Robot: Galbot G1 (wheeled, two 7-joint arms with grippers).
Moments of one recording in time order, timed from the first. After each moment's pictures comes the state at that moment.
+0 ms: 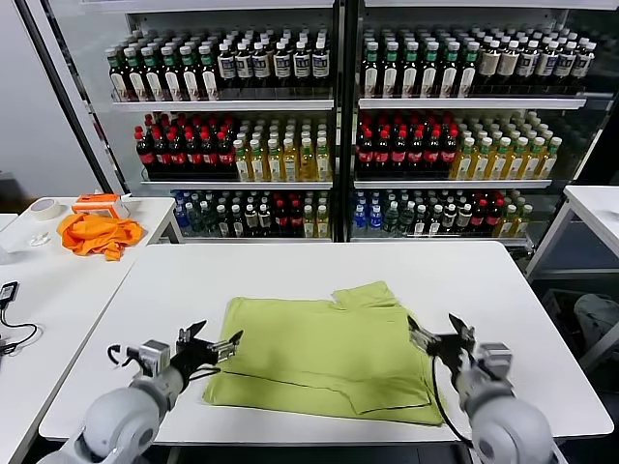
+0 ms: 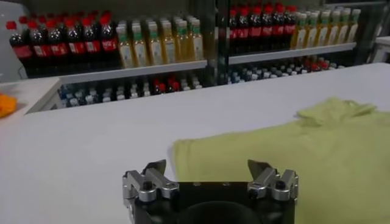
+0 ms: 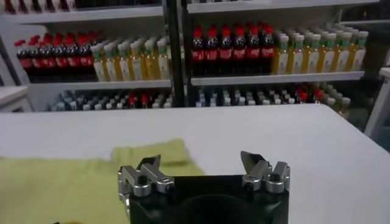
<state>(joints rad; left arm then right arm) 1.09 -0.87 -0.23 -1.87 -0.71 0.50 -0.15 -1.06 1.10 0.31 1.94 0.67 -0.57 0.37</state>
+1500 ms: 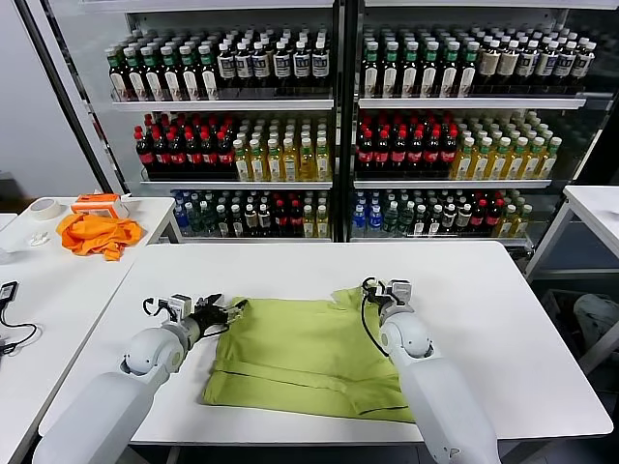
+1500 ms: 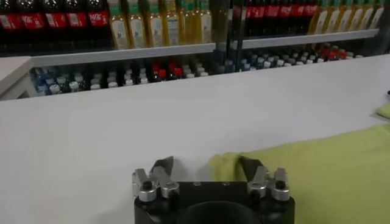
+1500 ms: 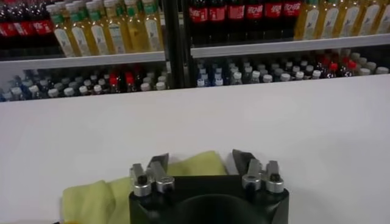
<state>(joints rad) 0.76 -0.95 -0.06 -1.41 -0.68 0.44 0.05 -0.70 1.37 0.16 1.33 0.52 -0.52 0.35</state>
